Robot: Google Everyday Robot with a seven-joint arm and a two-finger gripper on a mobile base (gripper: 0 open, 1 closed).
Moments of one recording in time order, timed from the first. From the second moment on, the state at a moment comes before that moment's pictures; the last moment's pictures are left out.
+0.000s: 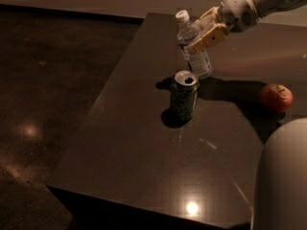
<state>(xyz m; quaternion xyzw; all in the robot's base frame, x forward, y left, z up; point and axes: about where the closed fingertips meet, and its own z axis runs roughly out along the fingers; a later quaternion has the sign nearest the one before) 0.652 -0.120 0.967 -0.63 0.64 0.25 0.37</state>
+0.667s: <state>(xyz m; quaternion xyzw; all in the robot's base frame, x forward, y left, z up) 0.655 -0.127 0.968 -0.57 0.63 0.31 0.43</state>
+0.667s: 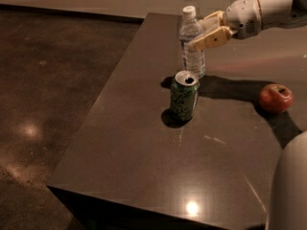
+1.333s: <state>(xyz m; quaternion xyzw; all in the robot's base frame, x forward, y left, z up) 0.653 -0.127 0.956 -0.55 0.61 0.35 0.45</state>
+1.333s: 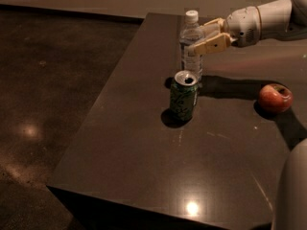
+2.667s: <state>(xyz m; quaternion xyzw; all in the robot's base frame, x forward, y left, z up) 0.654 -0.119 0.943 -0.52 0.59 0.42 0.45</state>
